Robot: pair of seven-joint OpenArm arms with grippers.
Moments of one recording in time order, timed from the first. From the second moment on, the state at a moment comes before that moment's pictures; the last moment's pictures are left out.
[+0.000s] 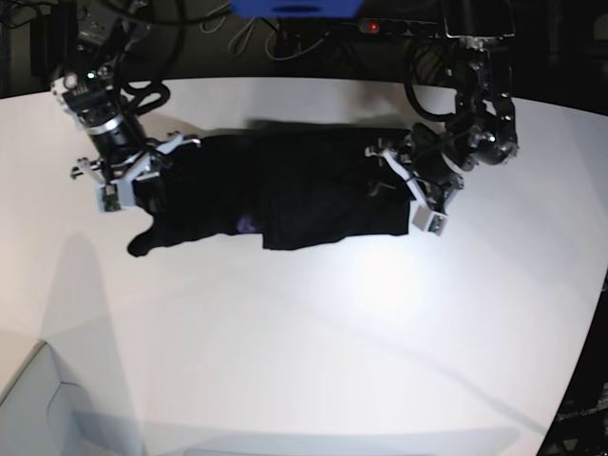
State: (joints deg) left arm 6.0 -4.9 -9.1 86.2 -25.9 -31.9 48.2; right arm -17.6 -8.6 25.4 113.8 4.0 39.4 -33.3
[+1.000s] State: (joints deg) left arm 6.9 -4.2 -10.0 91.4 -24.0 -31.3 52.4; right arm -9.0 -7.1 -12.3 93.2 -7.8 39.6 -26.7
